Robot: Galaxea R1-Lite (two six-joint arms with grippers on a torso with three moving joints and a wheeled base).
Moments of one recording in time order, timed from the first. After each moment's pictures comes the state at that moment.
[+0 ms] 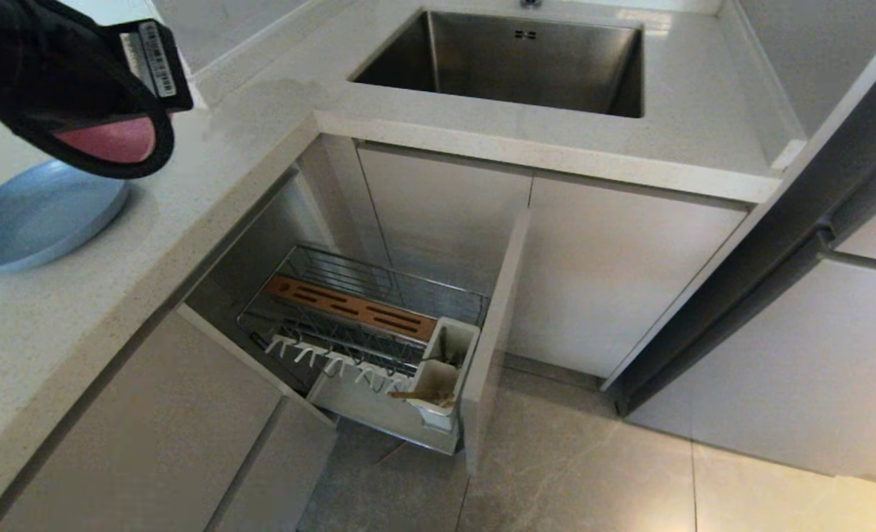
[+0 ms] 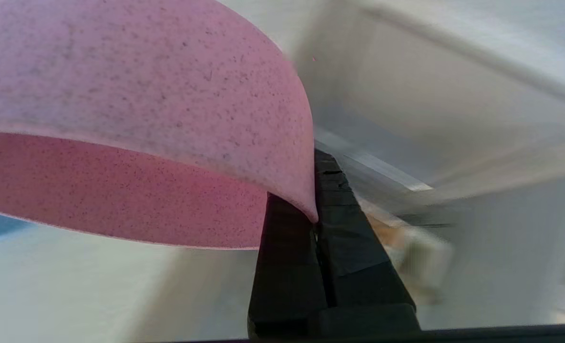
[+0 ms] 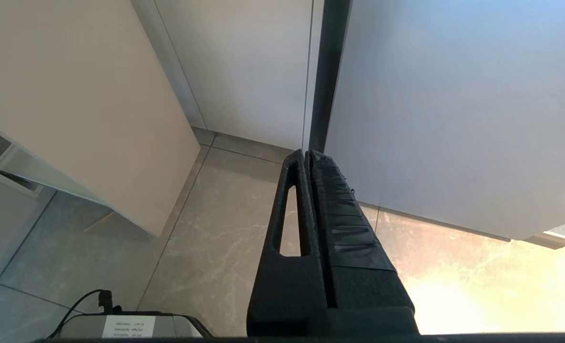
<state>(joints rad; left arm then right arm) -0.49 1.53 -1.88 0.62 0.66 -0.22 0.01 0.00 0.00 -0.03 0.00 0.00</state>
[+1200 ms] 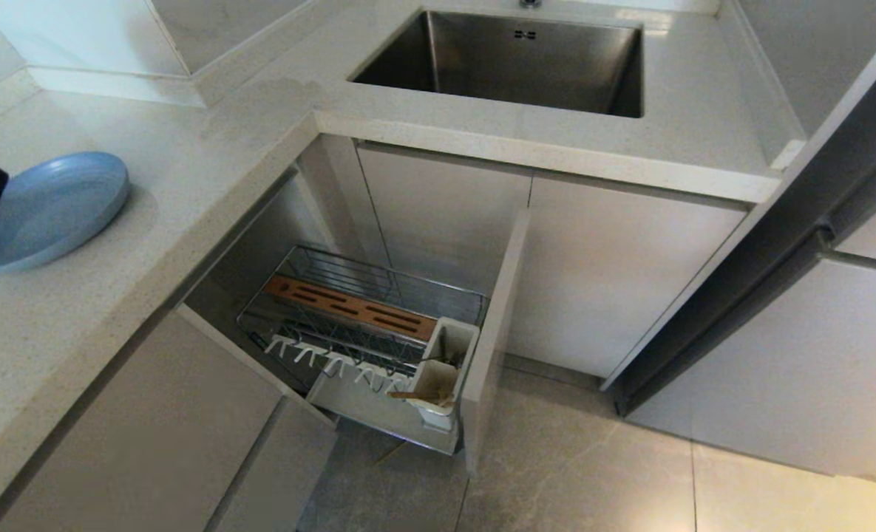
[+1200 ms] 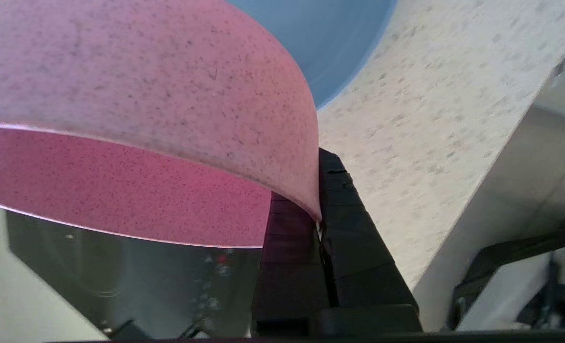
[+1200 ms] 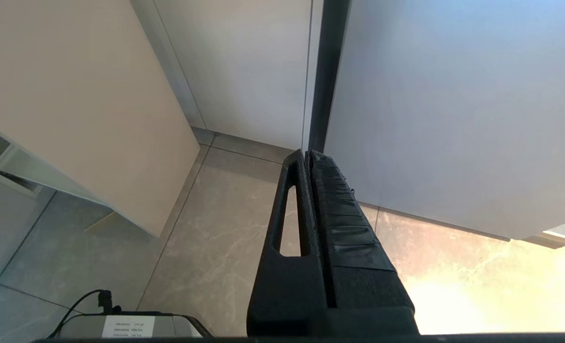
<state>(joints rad) 0.15 1.56 -1.97 1.04 0.35 0.31 0.01 0.00 0.00 -0.03 0.00 0.00</state>
